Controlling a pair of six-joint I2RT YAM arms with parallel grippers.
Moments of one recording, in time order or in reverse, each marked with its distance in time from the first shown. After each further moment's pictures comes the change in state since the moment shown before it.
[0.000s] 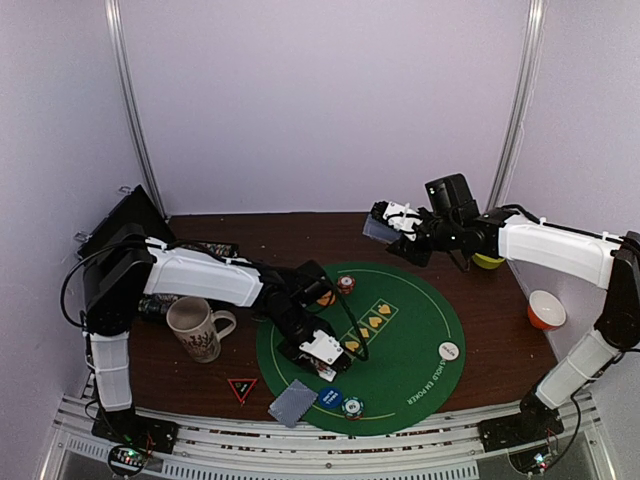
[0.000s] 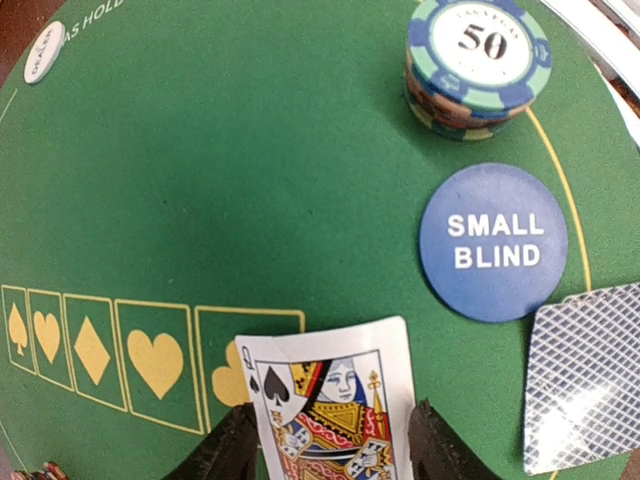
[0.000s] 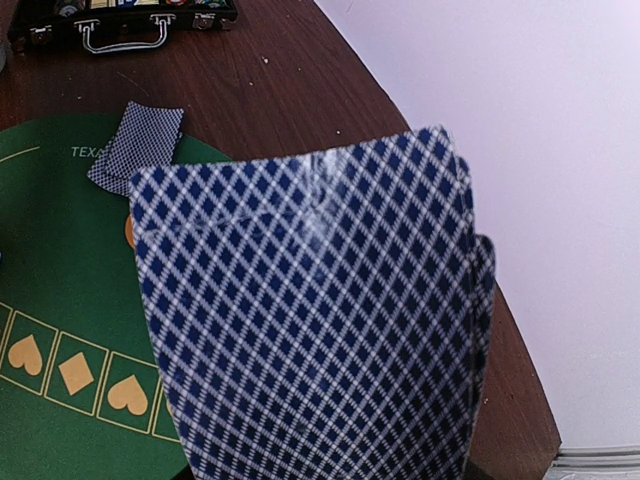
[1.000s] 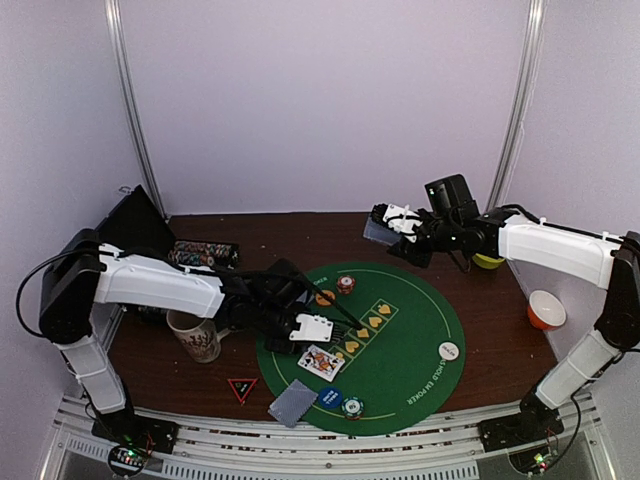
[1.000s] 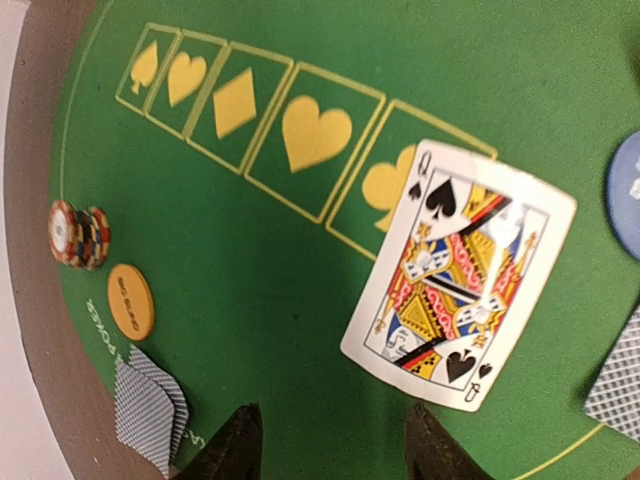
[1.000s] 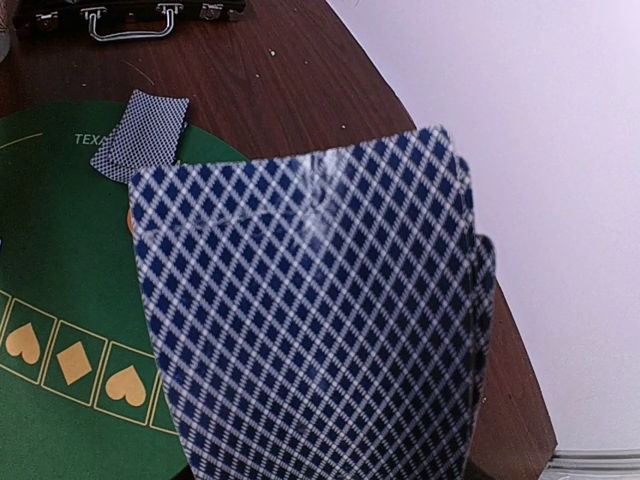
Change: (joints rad) left arm -0.019 -0.248 -0.245 0.233 -0.375 -0.464; right arm 0.000 0.000 0.000 -0.016 0.000 -0.026
